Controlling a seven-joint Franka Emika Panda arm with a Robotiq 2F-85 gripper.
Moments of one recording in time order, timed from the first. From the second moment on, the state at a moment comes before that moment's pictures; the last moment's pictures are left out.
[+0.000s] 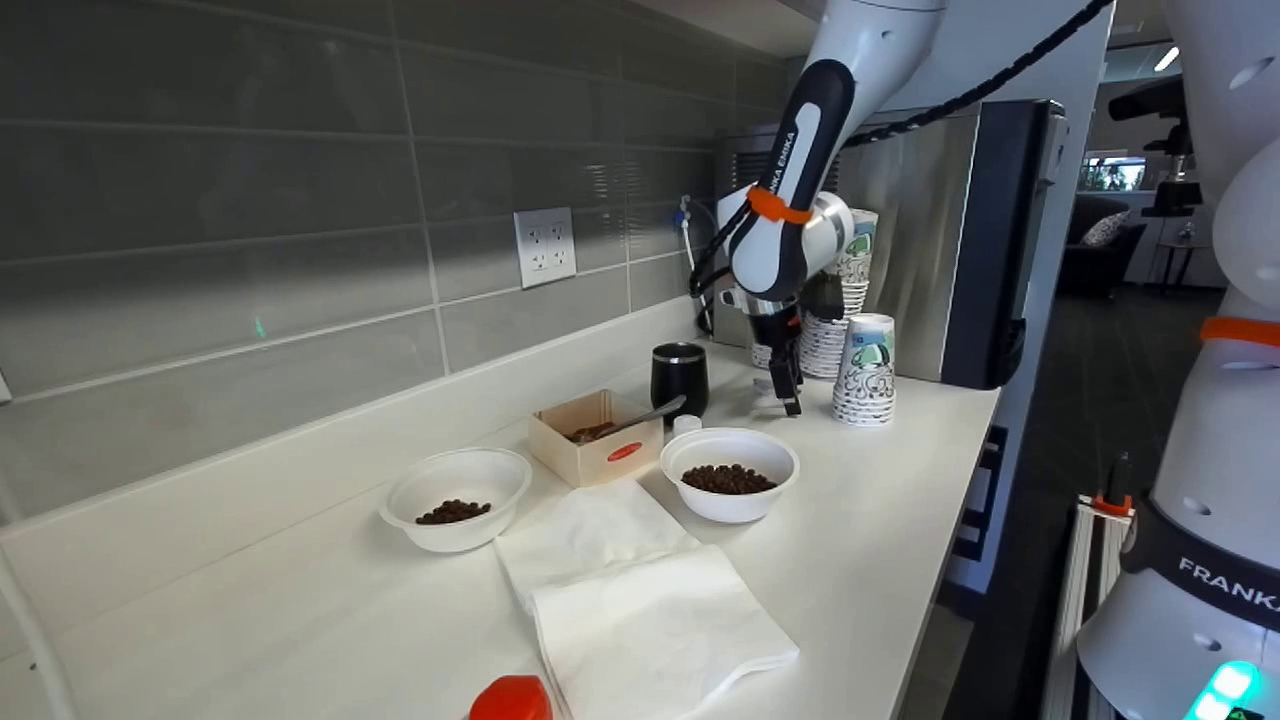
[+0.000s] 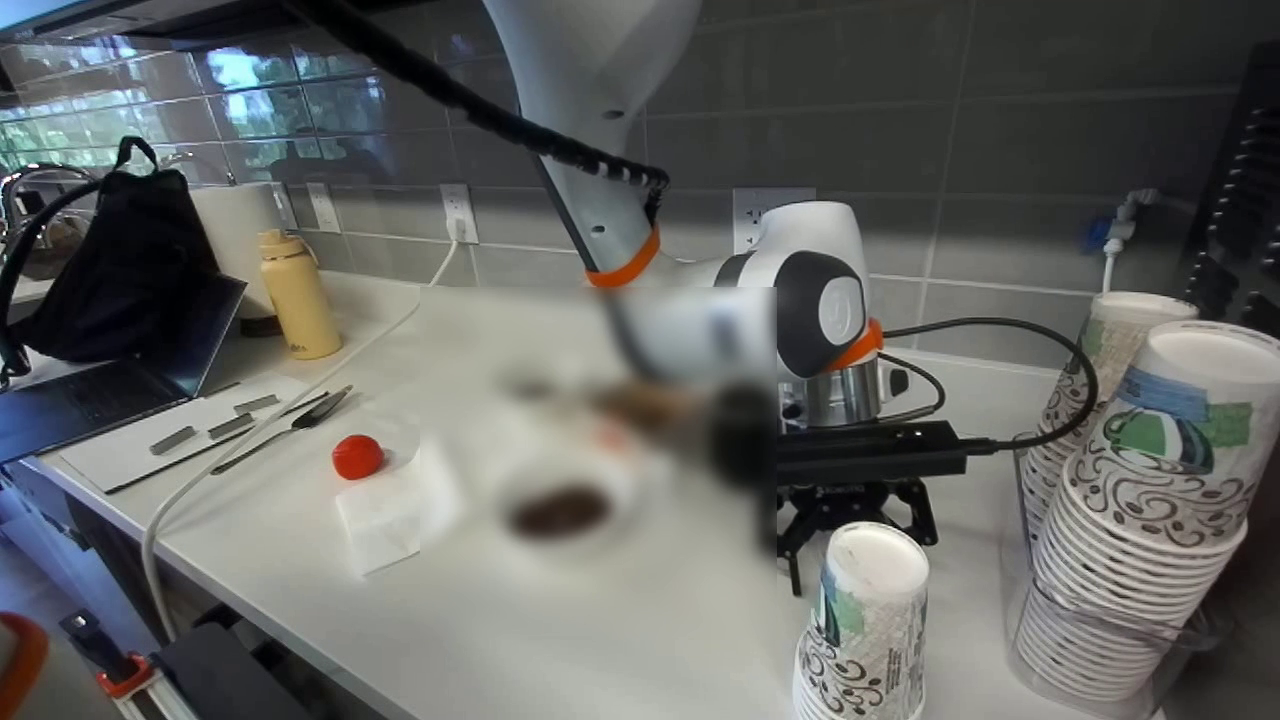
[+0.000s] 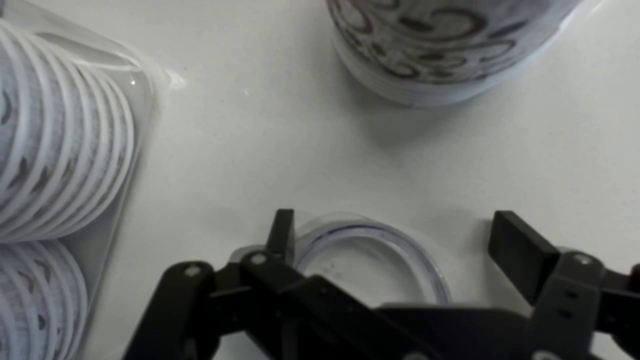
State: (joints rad) arm -0.24 0.41 -0.22 -2.25 -0.40 2.57 -0.52
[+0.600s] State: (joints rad) arm -0.24 0.40 -0.23 -2.25 -0.41 2.63 -0.51
